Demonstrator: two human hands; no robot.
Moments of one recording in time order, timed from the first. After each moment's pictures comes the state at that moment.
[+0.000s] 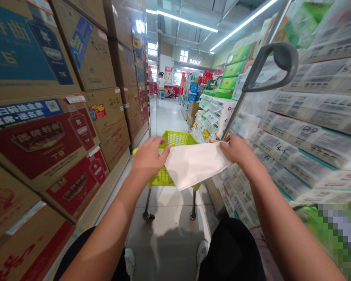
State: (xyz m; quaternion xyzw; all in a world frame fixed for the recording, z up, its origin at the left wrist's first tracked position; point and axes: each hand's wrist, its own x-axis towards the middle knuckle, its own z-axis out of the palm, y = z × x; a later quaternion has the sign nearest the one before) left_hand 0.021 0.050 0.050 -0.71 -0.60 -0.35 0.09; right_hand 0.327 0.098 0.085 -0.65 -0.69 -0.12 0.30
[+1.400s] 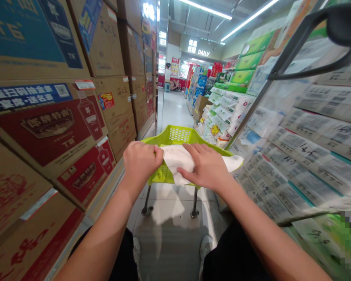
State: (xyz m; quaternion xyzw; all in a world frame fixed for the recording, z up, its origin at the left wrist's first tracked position) left_hand -0.037 0.043 0.011 -0.63 -0.67 -0.30 0.25; right_hand 0.182 0.040 0.045 -0.40 -0.88 -0.12 0.21
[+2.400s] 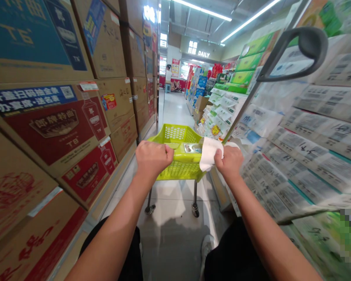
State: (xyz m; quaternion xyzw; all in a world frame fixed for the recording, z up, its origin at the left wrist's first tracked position) left_hand -0.018 0.052 0.011 -0.65 -0.67 -0.29 0.23; right_hand 0.258 0.085 0.000 -0.60 -0.72 -0.25 0.23
